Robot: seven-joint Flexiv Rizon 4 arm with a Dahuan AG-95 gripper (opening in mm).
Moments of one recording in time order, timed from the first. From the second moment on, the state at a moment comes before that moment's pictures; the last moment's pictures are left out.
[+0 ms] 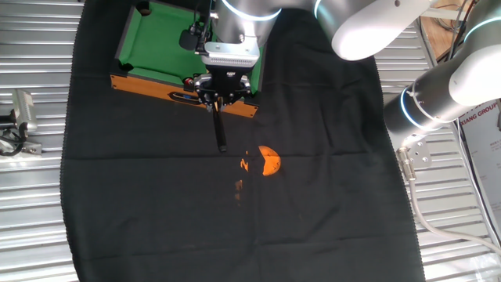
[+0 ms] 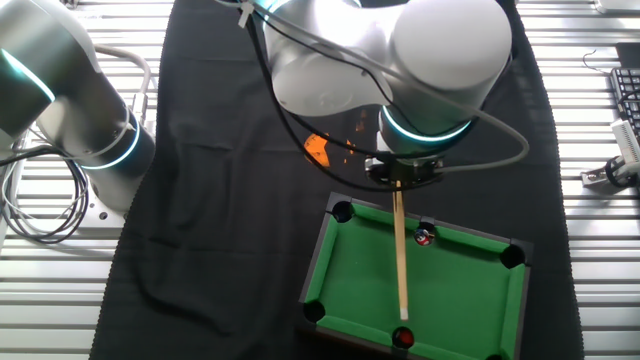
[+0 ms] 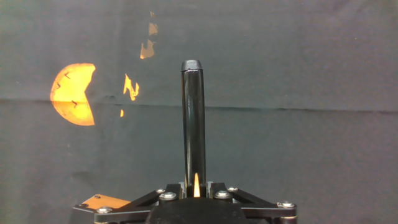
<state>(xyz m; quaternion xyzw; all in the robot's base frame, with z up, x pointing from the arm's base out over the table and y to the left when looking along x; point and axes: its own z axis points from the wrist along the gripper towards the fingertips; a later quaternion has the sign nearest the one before) 0.491 -0.055 0.087 -0.70 0.71 0.01 0.05</state>
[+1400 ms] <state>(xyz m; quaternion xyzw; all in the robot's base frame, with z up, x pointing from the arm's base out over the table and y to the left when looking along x) 0.491 -0.055 0.086 -0.70 0.71 0.01 0.06</state>
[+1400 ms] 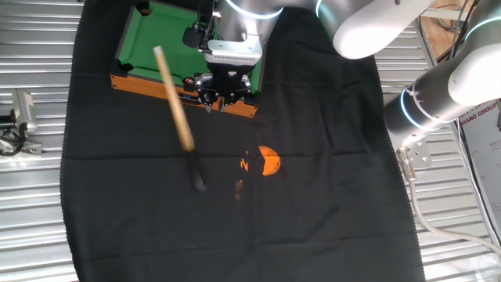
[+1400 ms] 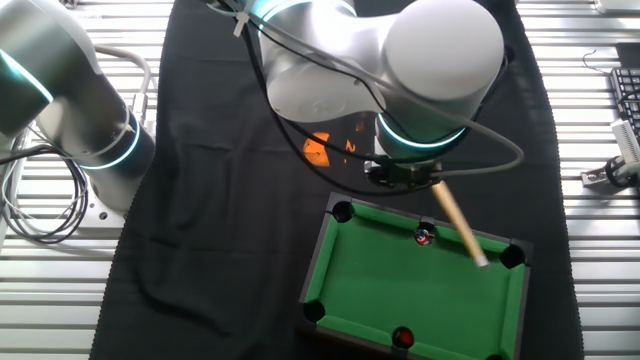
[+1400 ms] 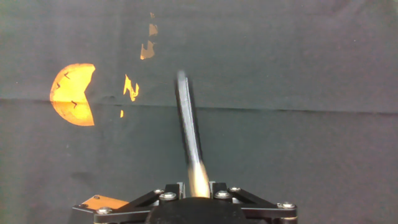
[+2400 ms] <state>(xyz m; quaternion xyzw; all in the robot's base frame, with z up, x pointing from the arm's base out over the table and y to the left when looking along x) 0.491 -0.055 0.086 -0.70 0.71 0.02 0.07</state>
